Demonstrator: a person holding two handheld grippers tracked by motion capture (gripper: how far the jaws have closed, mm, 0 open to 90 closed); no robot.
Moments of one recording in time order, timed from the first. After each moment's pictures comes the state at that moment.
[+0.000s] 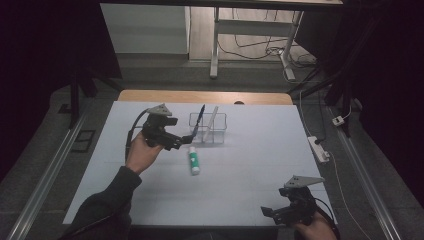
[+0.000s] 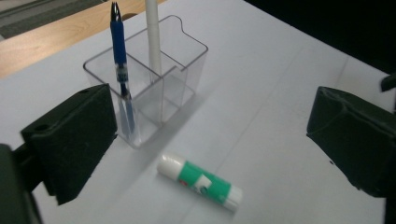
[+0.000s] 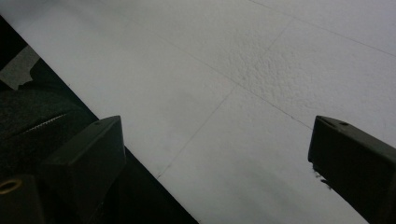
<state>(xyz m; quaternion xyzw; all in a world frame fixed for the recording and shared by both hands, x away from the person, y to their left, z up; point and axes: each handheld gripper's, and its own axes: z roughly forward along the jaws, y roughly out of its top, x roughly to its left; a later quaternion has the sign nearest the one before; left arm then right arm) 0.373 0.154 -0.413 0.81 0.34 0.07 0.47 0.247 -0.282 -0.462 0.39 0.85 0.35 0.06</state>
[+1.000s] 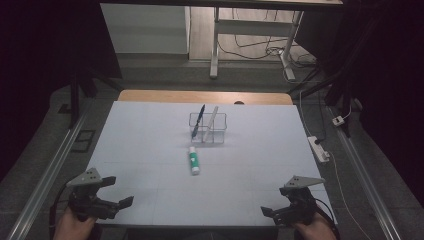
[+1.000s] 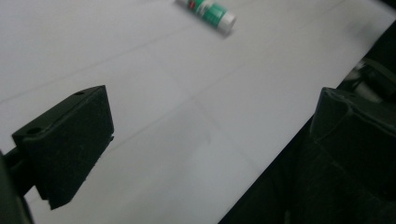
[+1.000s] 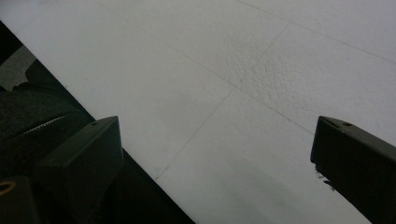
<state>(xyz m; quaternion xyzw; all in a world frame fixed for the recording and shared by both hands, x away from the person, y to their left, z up) 0.197 0.268 -0.470 0.80 0.44 0.08 0.41 0.246 -0.282 -0.461 0.38 0.85 0.35 0.07</state>
